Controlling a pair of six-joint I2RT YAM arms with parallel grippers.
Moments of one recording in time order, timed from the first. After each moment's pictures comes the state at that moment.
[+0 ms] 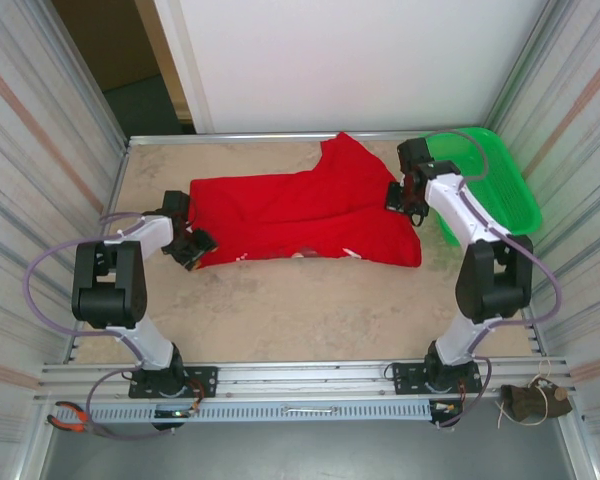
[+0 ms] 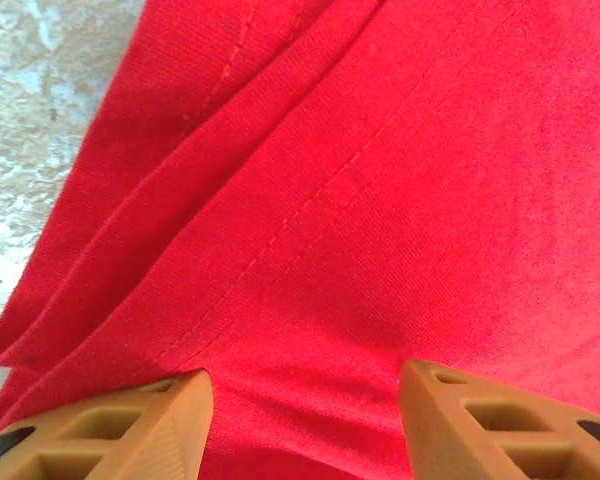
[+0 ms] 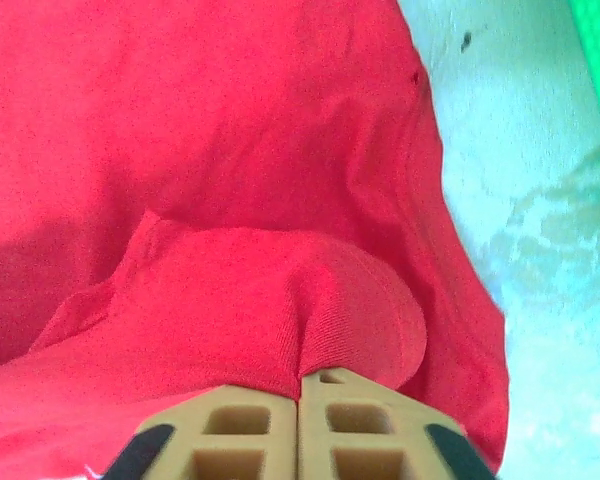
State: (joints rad) left arm -0.03 1.69 0.96 -0.60 0.17 -0.70; right arm 0.18 1.74 1.45 -0.89 0.06 0.40
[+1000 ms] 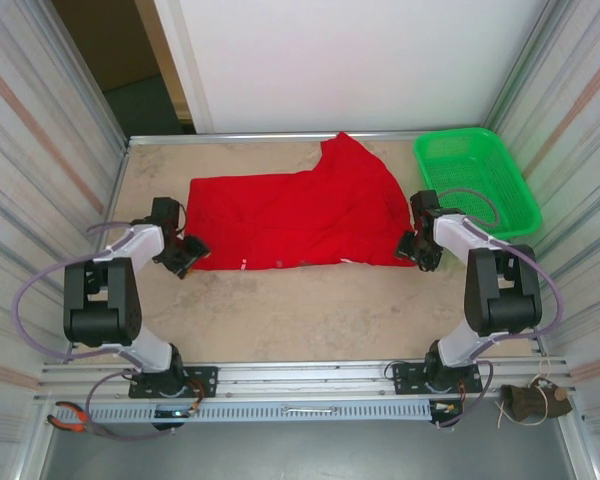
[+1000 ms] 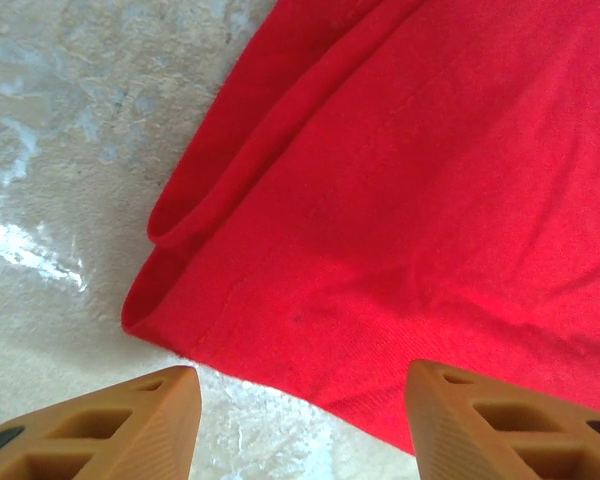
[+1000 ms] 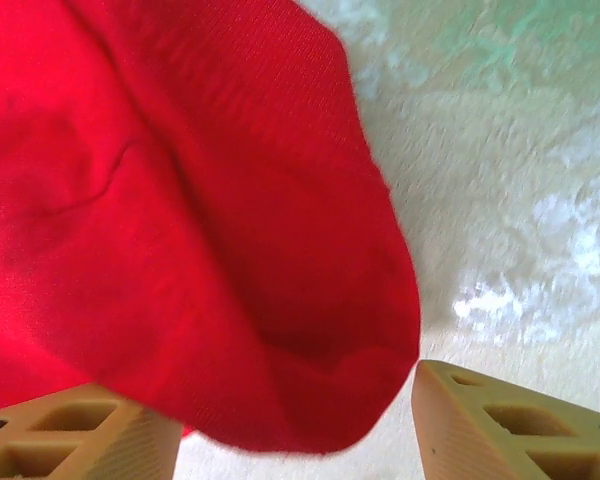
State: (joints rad) left arm 0.02 1.58 0.89 -0.64 0.18 -0.70; right arm 0.08 1.62 0.94 -0.70 0.04 0.52
